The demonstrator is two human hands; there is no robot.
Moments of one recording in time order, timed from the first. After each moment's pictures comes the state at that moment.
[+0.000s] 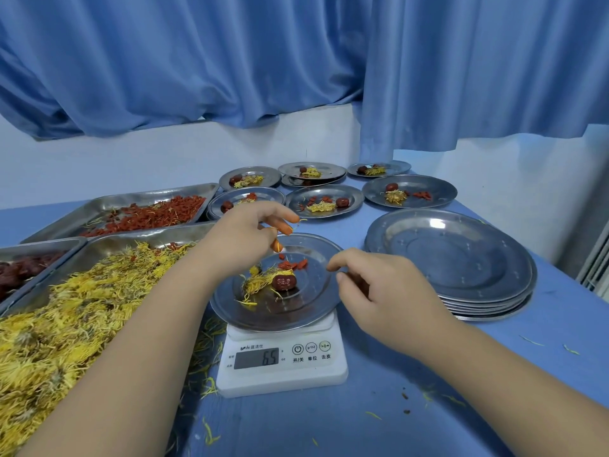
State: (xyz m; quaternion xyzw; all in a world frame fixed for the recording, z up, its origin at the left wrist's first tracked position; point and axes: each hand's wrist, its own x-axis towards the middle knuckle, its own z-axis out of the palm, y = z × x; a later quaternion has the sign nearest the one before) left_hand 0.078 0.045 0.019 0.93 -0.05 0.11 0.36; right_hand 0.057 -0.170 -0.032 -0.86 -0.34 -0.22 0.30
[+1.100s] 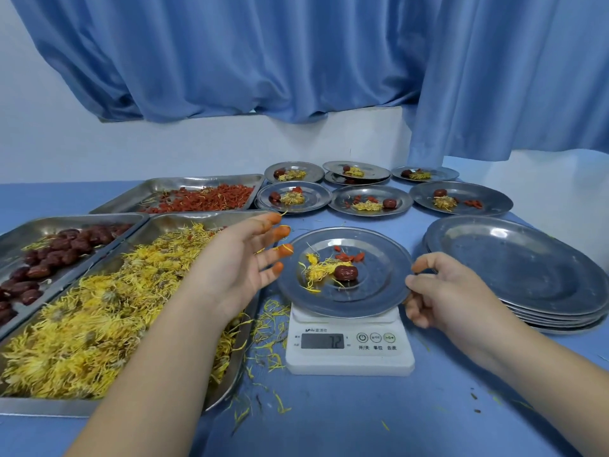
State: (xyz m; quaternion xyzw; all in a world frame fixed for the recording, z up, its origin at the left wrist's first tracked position) left_hand 0.012 0.100 -0.004 0.56 0.09 0.09 0.82; right_hand 0.064 -0.153 -0.045 -0.71 -0.07 0.08 0.70
